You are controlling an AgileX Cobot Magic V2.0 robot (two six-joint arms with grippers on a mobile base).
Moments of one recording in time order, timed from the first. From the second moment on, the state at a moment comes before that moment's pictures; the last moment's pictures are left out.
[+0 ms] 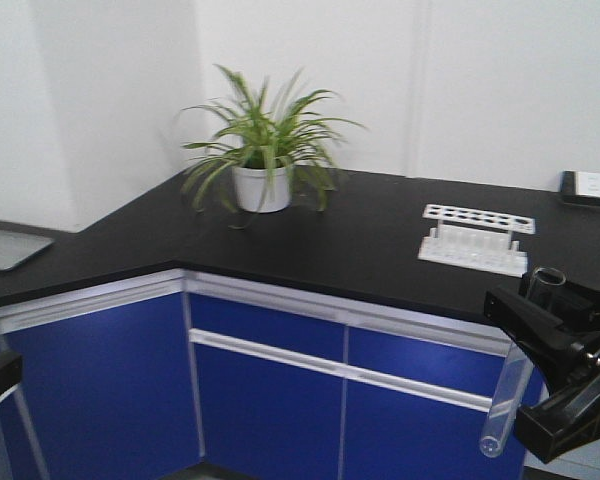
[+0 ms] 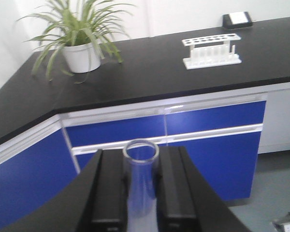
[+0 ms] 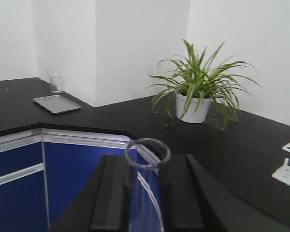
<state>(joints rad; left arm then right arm) -0.36 0.74 -0.68 0.07 0.23 -0.06 0.36 0.87 -0.70 -1.09 -0.18 1.00</state>
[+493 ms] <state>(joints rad) -0.36 0.74 -0.68 0.07 0.23 -0.06 0.36 0.87 -0.70 -1.09 -0.18 1.00</state>
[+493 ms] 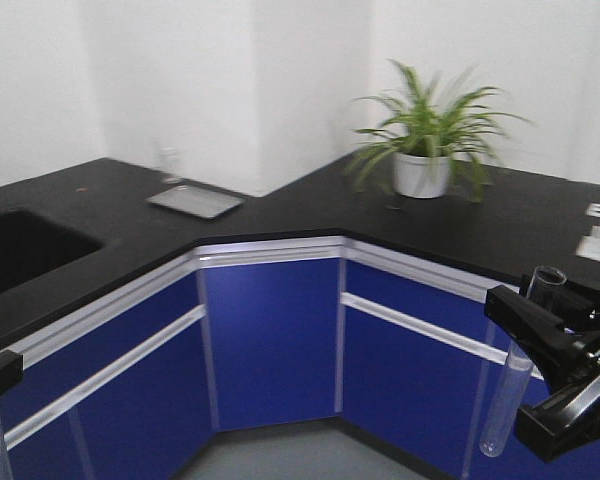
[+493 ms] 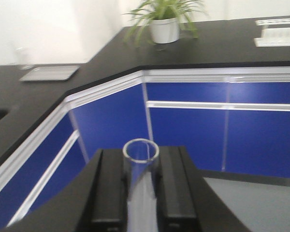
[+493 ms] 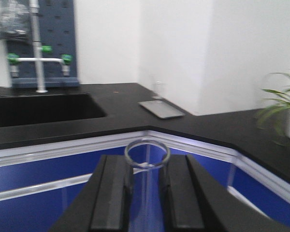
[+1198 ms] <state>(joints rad) -0.36 0.74 -0.68 0.07 0.23 -0.06 0.36 0.87 -0.70 -1.09 -0.19 1.00</state>
